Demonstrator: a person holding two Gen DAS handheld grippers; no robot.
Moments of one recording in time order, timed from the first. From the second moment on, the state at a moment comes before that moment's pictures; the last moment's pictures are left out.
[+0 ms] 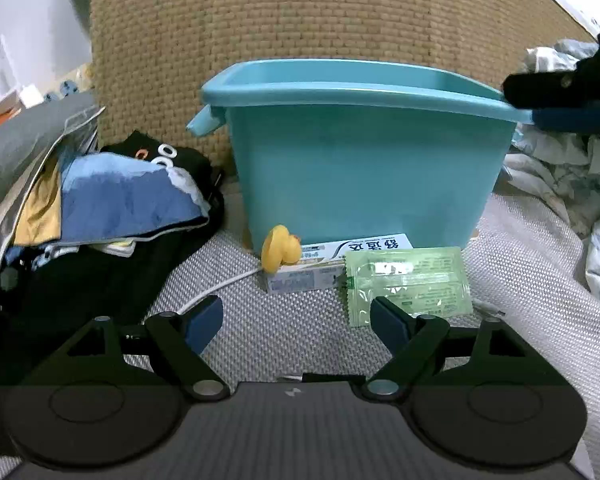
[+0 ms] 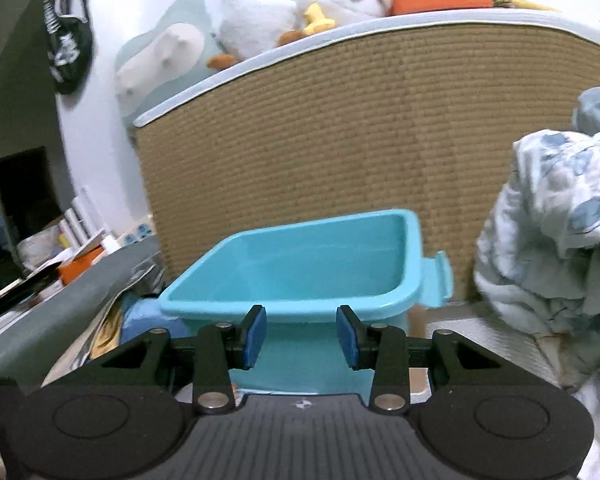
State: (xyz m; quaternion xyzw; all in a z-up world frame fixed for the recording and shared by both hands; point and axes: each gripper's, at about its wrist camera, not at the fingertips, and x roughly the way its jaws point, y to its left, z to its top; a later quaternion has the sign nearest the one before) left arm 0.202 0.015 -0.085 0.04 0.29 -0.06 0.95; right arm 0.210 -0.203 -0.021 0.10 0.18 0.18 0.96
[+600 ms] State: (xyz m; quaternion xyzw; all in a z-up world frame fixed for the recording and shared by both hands) left arm 0.241 0.013 -0.083 0.01 0.28 -0.06 0.96; right arm 0.216 -0.187 -0.046 0.12 0.20 0.15 0.96
